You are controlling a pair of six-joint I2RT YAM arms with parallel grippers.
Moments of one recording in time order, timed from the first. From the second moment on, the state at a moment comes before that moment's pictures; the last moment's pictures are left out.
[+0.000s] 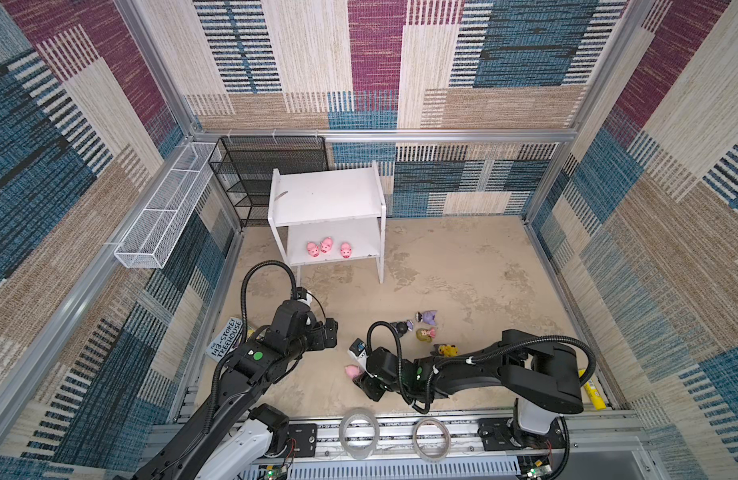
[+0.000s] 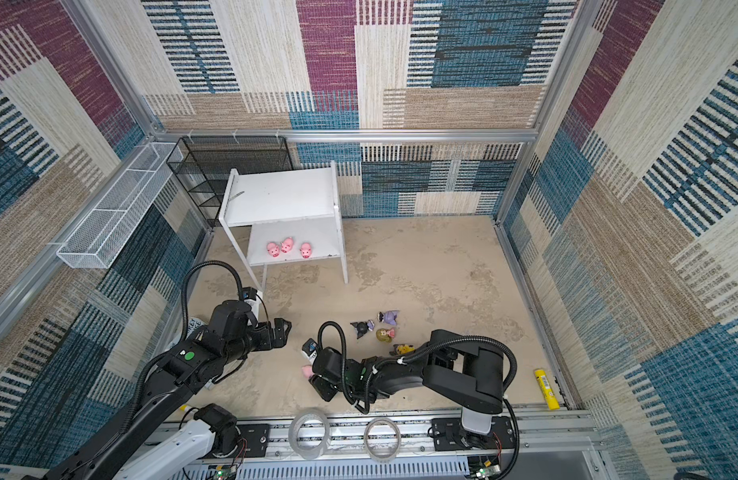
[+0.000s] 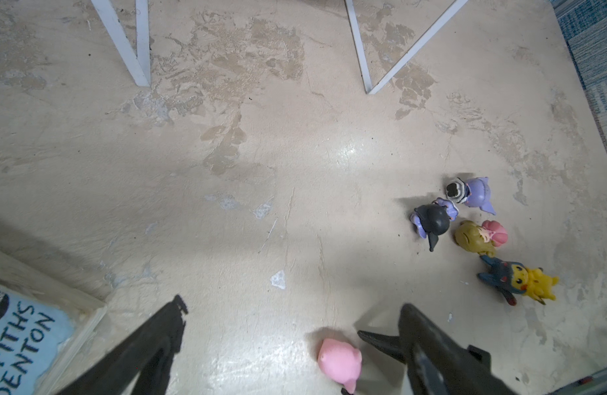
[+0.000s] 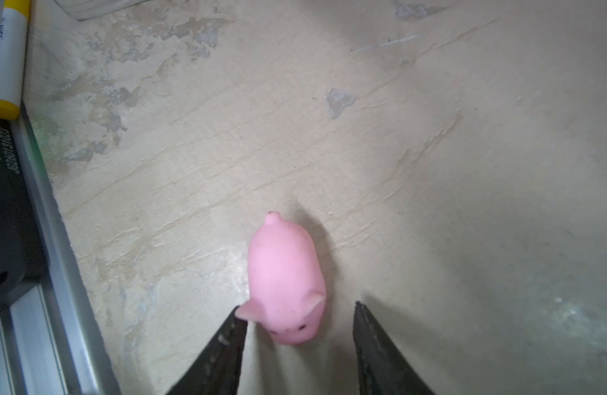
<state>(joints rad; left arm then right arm) -0.47 0.80 0.68 -0.68 -0.07 -0.49 1.27 1.76 0.77 0.19 0.11 0.36</state>
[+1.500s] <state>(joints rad) -0.47 0.71 0.88 -0.86 0.06 -0.31 0.99 1.66 1.18 -0.18 0.37 0.45</state>
